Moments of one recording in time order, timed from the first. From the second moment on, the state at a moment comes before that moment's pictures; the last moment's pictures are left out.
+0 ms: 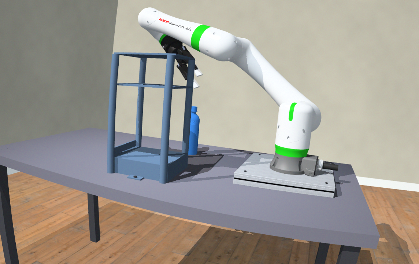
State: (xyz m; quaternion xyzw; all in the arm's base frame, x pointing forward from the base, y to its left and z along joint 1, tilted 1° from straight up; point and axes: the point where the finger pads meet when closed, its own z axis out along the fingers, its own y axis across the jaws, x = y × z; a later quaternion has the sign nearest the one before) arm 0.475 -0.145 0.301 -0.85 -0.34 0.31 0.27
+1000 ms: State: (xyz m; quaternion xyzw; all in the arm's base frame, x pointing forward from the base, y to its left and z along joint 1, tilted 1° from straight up) arm 0.476 -0.143 0.293 -0.84 -0.23 0.36 0.33
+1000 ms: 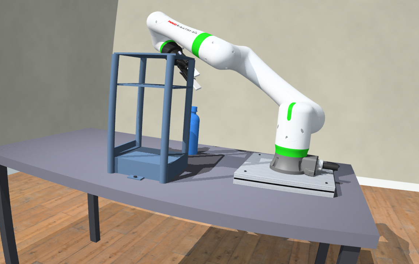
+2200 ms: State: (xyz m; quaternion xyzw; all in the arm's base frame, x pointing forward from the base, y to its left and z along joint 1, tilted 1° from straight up) arm 0.473 -0.149 0.299 -0.83 -0.09 0.42 0.37
